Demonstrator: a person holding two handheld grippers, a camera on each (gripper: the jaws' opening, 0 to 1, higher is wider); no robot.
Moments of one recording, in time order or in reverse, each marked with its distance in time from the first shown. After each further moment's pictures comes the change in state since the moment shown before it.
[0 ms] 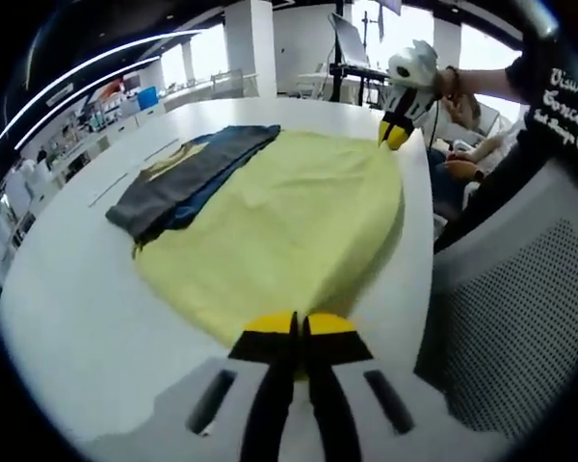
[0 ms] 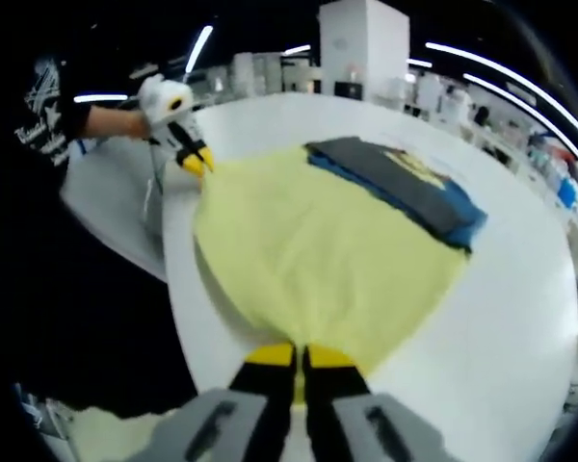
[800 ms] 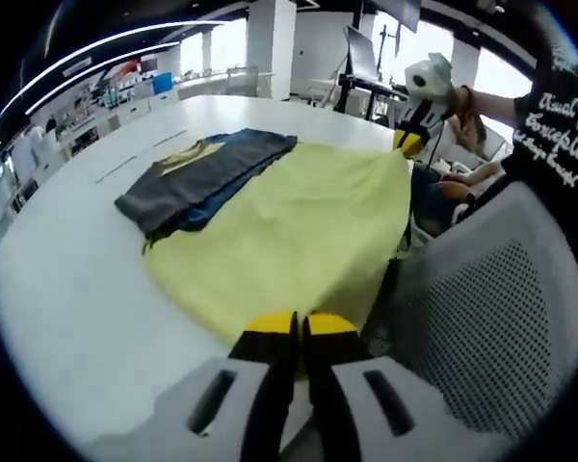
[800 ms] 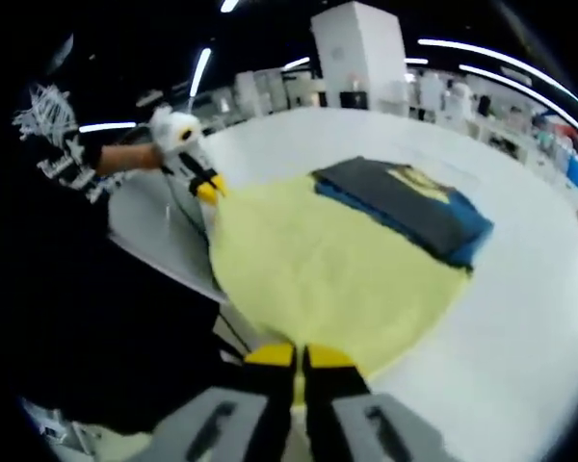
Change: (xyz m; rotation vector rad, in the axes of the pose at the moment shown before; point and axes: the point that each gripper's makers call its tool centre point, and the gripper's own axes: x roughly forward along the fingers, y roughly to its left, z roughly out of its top) left arm -0.037 -0.039 -0.003 -0.136 -0.018 -0.015; right arm -0.031 0.056 0.017 0.080 -0.061 0.124
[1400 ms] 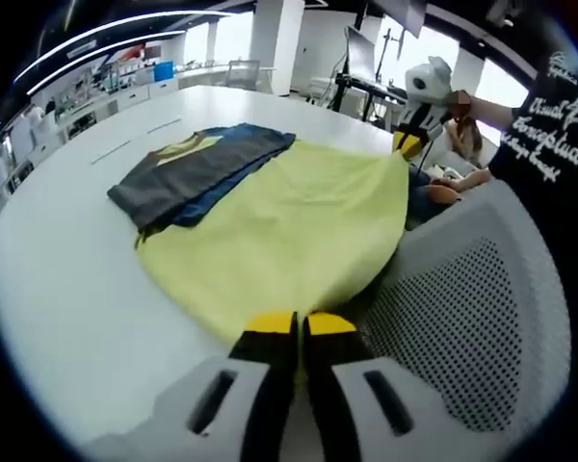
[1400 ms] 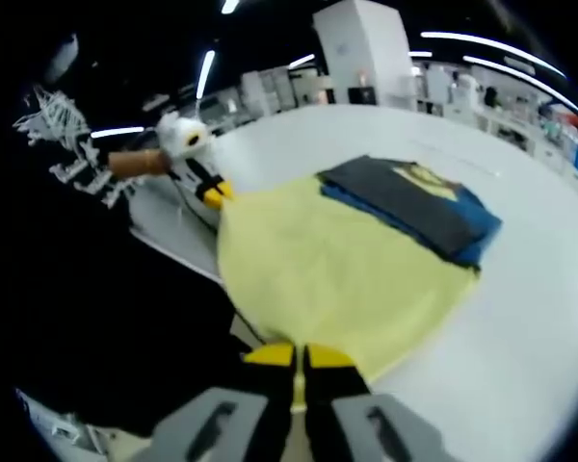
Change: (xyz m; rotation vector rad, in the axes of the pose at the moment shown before) left arm -0.006 -0.030 -0.012 -0.054 0.024 -0.039; right arm -0.010 0.027 -0.006 0.024 0.007 0.062
